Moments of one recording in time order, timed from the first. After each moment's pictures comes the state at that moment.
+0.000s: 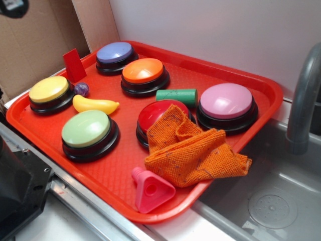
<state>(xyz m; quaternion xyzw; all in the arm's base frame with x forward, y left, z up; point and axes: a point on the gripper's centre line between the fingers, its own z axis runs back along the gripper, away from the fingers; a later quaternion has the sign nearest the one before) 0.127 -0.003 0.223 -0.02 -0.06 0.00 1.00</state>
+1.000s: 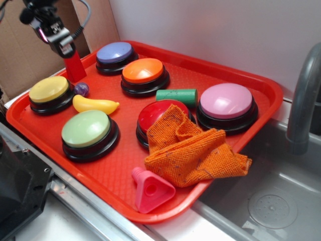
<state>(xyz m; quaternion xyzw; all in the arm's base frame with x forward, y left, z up) 0.206 0.094 0.110 0.00 -0.08 -0.07 0.99</state>
